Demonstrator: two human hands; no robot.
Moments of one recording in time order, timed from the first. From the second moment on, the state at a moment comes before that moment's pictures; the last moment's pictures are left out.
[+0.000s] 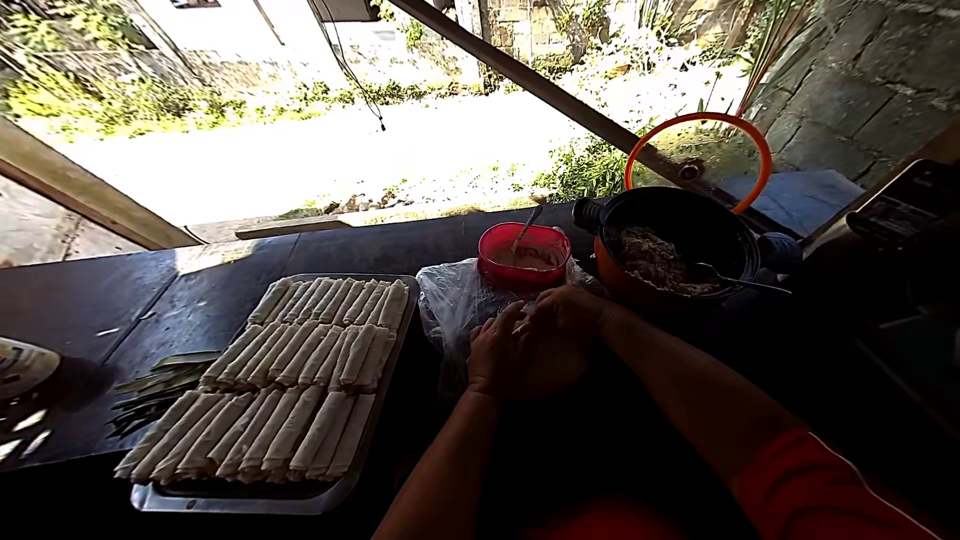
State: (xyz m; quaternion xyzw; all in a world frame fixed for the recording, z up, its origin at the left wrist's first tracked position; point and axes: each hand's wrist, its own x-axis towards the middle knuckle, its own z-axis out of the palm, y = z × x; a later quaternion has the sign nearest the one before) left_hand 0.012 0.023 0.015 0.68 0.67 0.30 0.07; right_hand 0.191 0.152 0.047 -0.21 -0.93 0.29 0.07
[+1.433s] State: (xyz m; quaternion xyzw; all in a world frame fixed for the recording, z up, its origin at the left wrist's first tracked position) left_hand -0.001 0.033 0.020 0.72 0.65 0.23 -0.02; right_hand 0.188 0.144 0.042 -0.24 -0.92 0.27 0.12
